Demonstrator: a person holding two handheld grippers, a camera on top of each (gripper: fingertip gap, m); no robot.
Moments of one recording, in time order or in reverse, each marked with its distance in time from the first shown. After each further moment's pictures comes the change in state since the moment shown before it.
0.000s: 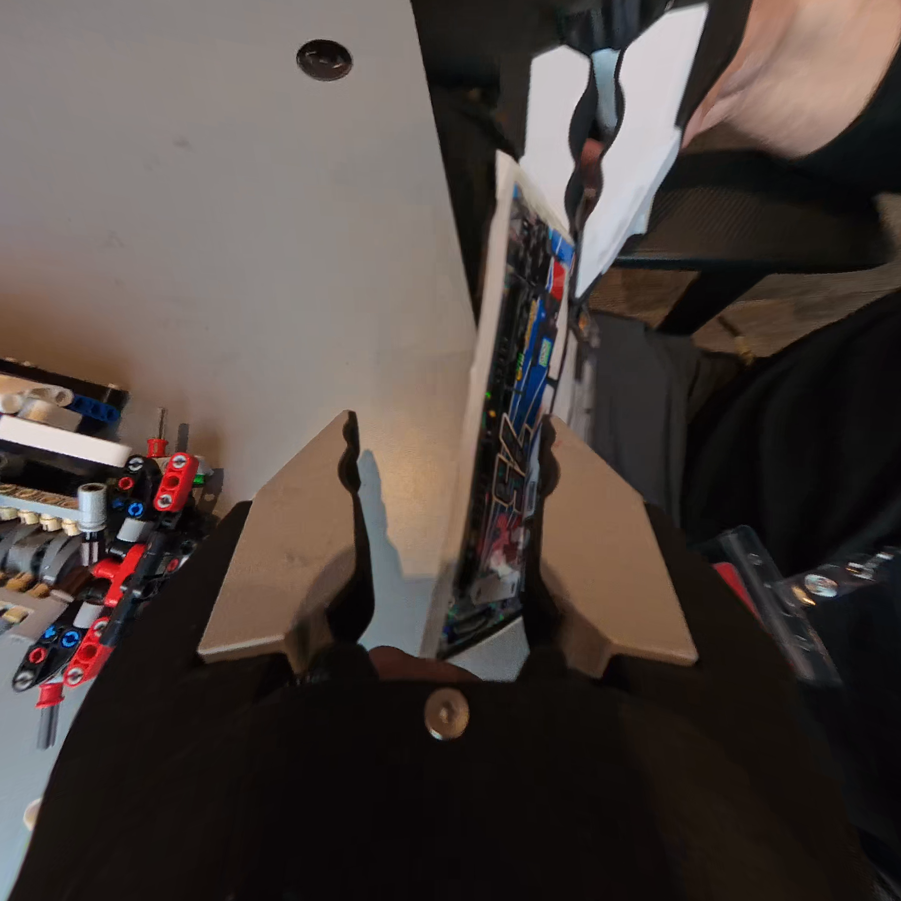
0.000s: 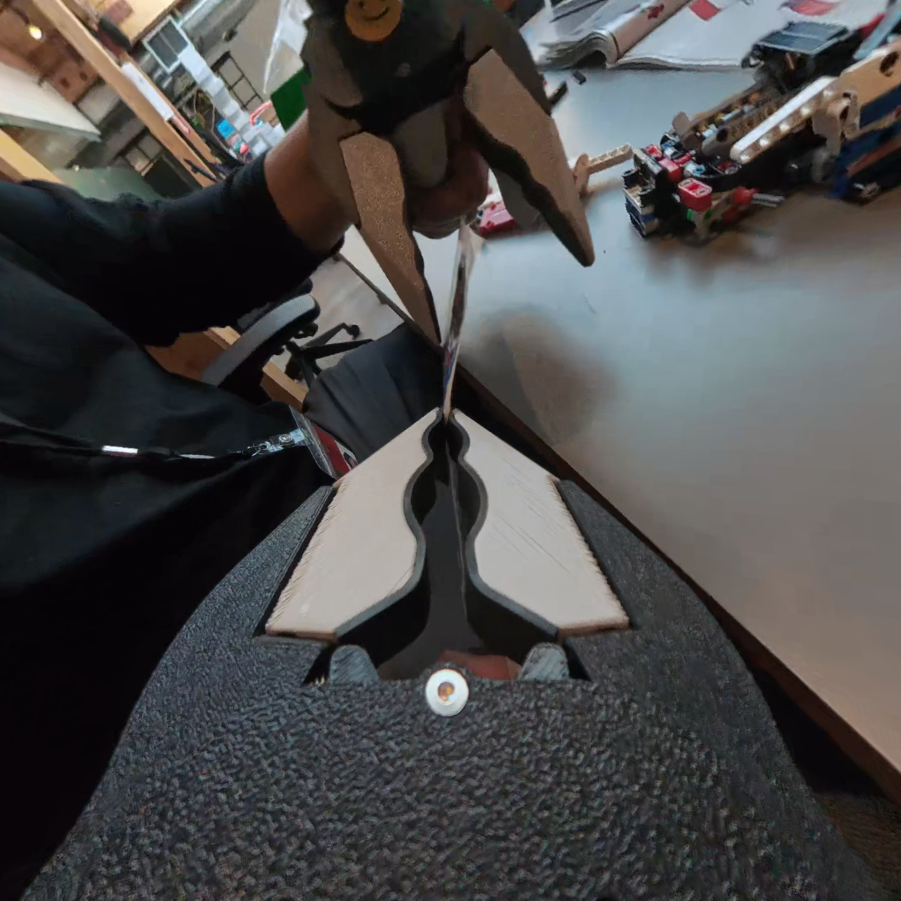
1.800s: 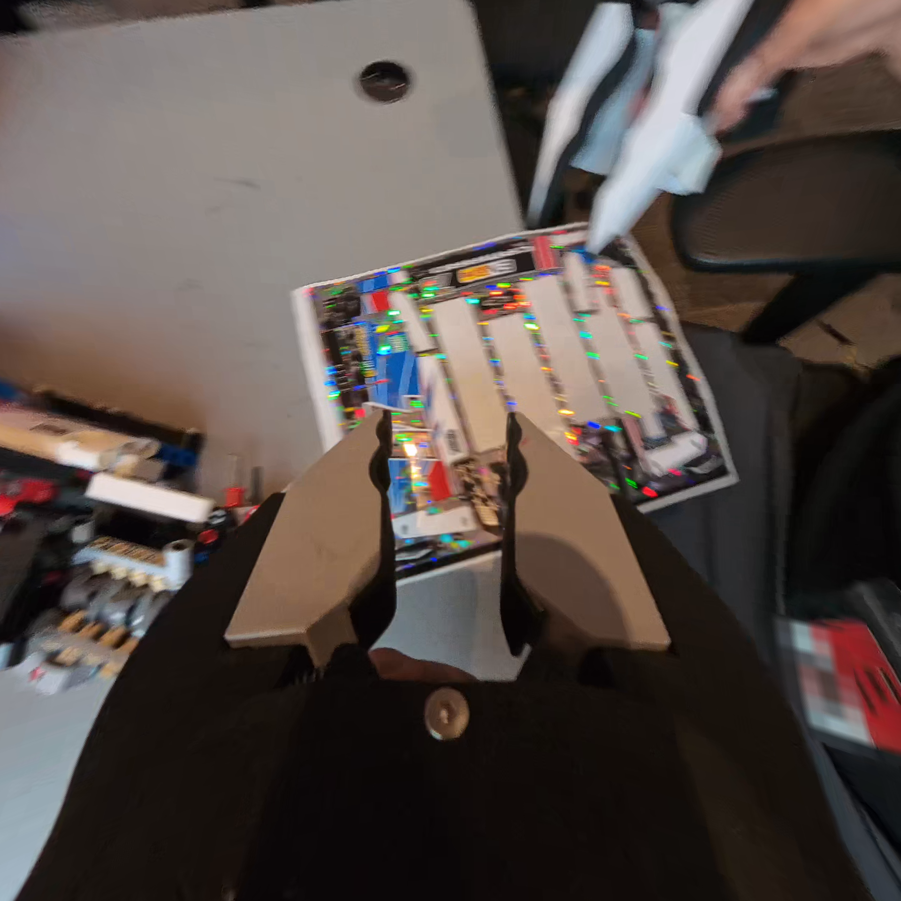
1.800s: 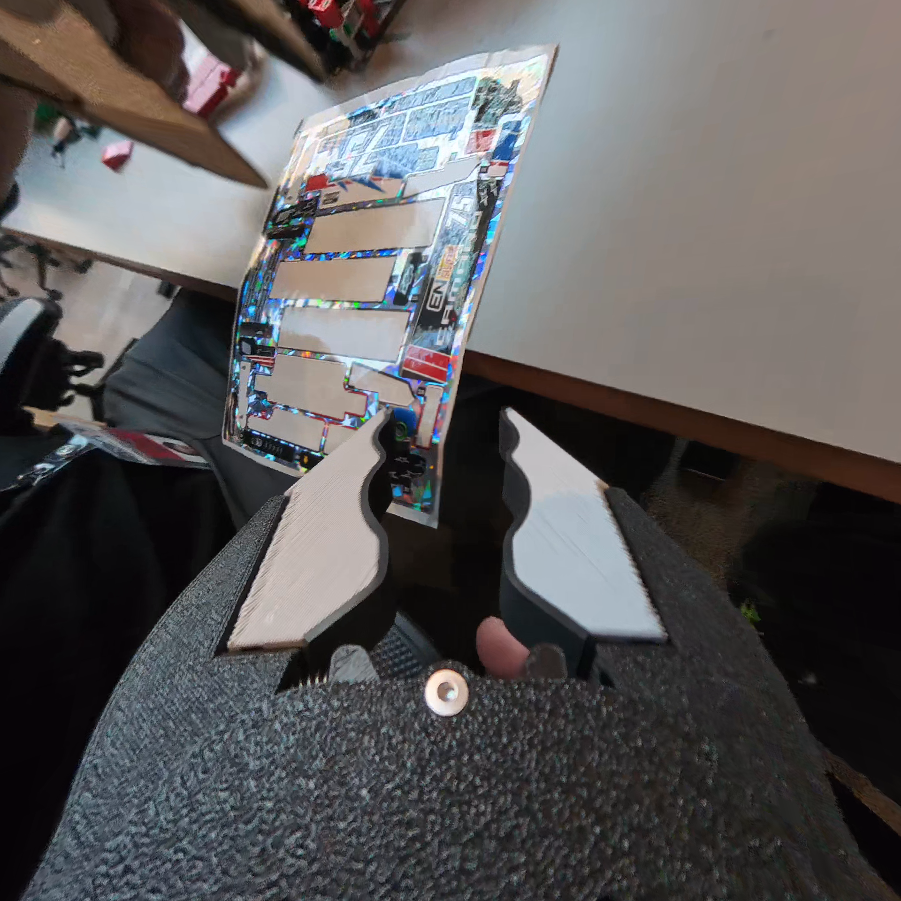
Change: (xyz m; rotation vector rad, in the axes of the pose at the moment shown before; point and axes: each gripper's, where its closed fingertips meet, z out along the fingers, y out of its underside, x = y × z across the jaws) left arm -0.035 -0.011 0.023 -0.006 -0.101 0.053; right arm 0.078 0.057 -0.069 -0.127 0.488 0.239
